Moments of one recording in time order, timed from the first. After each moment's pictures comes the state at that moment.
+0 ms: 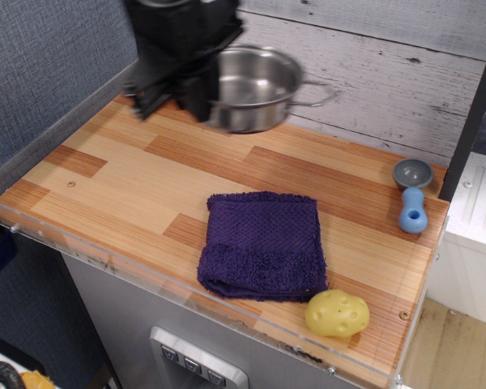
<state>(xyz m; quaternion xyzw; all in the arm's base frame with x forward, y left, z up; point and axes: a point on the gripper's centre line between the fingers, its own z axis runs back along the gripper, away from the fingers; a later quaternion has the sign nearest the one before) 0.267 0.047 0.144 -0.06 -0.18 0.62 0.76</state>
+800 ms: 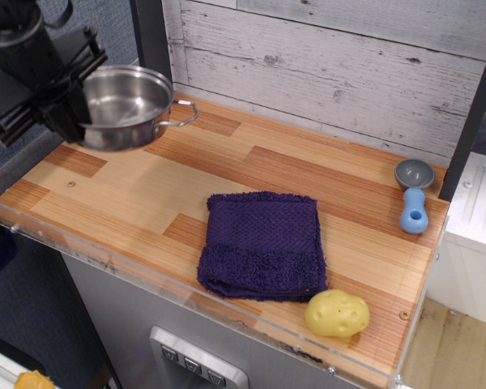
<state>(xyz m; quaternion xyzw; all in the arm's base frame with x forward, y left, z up) 0.231 0.141 0.112 -0.03 -0.18 0.64 0.75</state>
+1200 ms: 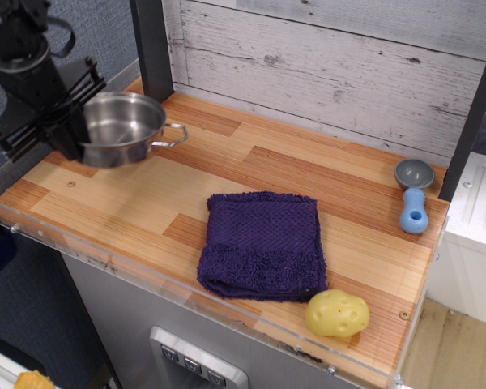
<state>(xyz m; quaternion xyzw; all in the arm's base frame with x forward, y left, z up) 0.242 0.163 0.077 -0.02 -0.15 0.64 0.75</state>
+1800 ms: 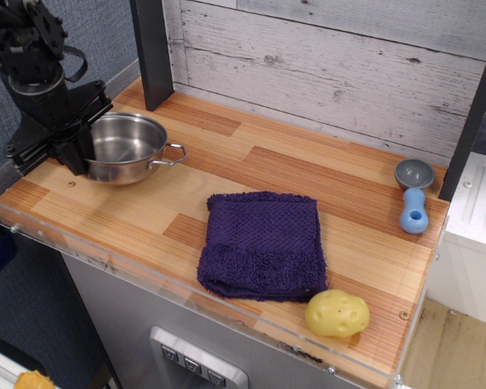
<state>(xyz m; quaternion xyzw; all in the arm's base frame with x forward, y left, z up) 0.253 0.171 0.051 0.00 -0.15 0.63 0.76</state>
